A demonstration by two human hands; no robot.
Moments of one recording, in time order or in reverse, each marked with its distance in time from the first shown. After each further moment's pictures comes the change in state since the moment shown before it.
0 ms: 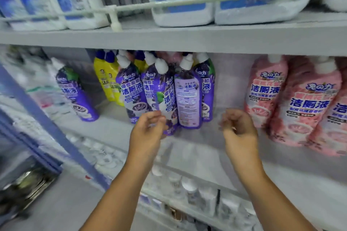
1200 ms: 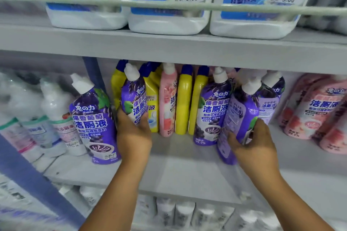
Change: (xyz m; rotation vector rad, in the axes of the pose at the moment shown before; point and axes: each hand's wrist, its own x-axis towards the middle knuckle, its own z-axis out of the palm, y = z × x) left_hand 0.245 -0.046 -0.157 0.362 0.176 0.272; right_hand -0.010 0.016 0.198 -0.825 0.261 -0.092
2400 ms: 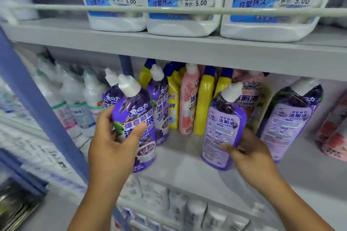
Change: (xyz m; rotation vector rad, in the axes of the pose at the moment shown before) left_hand -0.051 0.050 -0.120 -0.148 -0.015 -0.030; right_hand 0.001 -0.007 0.019 0.460 -0.552 0.007
